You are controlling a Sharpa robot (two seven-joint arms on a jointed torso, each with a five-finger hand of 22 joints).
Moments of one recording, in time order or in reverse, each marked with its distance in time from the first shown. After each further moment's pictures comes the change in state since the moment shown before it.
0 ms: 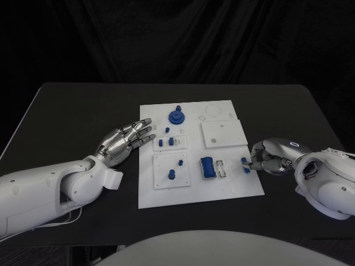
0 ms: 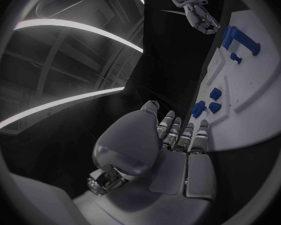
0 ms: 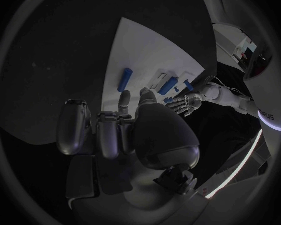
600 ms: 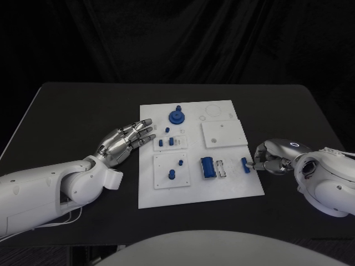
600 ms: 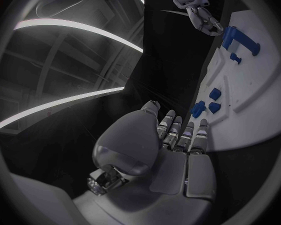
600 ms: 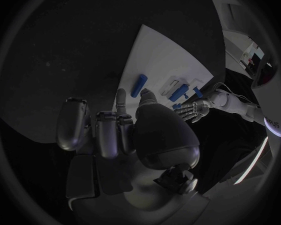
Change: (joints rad) left arm -0.001 -0.003 0.000 0.002 0.001 0.000 0.001; left_hand 0.000 0.000 0.022 -0.008 0.004 0.016 0.005 0.009 0.002 0.019 0.011 0.031 0.003 0.009 0.009 0.027 0.004 0.000 0.015 0.000 0.008 0.019; right arm -0.006 0.025 0.000 -0.042 -0.029 0.045 -0.053; right_hand -0.045 0.015 -0.004 0.015 0.009 0.027 0.055 -0.218 -0.212 -0.001 0.042 0.000 -0.006 0.001 0.028 -0.019 0.000 0.016 -0.005 0.030 -0.037 0.000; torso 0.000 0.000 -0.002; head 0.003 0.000
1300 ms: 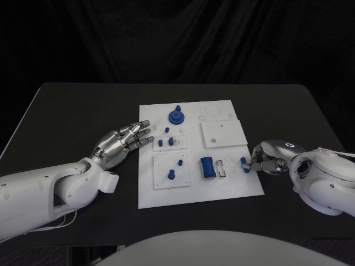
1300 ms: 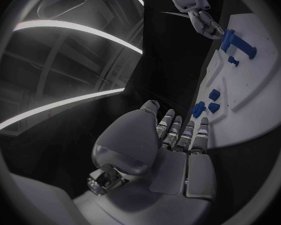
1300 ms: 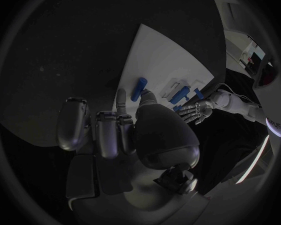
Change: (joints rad) left arm -0.001 -0.038 0.000 0.036 -0.027 -0.002 0.000; left_hand -0.004 -0.025 0.004 -0.001 0.003 0.018 -0.011 0.006 0.001 0.012 -0.009 0.015 0.001 0.019 -0.002 0.019 0.002 0.000 0.025 -0.004 0.014 0.019; right arm -0.011 0.028 0.000 -0.025 0.014 0.000 0.001; right_hand -0.005 0.005 0.000 0.000 -0.011 0.003 -0.003 -0.004 -0.010 0.001 0.001 0.000 0.004 0.000 0.000 0.000 0.000 0.000 0.000 0.000 0.000 0.000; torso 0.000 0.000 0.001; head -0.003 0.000
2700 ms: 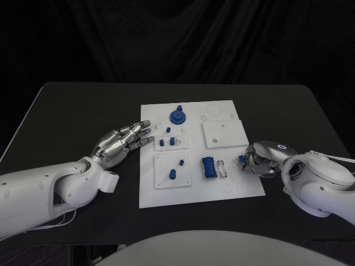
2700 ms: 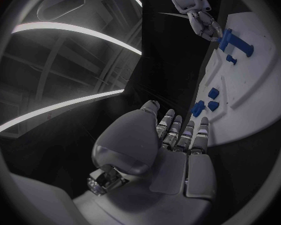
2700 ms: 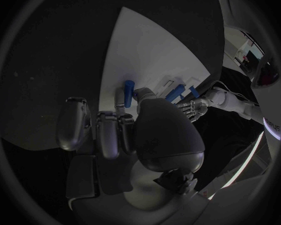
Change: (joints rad) left arm 0.000 -0.011 0.000 0.002 -0.017 -0.003 0.000; left_hand 0.000 0.000 0.012 0.001 0.004 0.000 0.000 0.000 0.000 0.005 0.005 0.000 0.000 0.000 0.000 0.000 0.000 0.000 0.004 0.004 0.000 0.001; right arm -0.030 0.058 0.005 -0.024 0.019 -0.075 0.053; right_hand 0.115 -0.168 0.396 0.023 0.356 0.041 -0.010 0.027 0.001 0.003 -0.011 -0.005 -0.003 0.000 -0.007 0.000 0.000 0.000 0.000 0.000 0.000 0.000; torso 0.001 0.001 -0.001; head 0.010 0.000
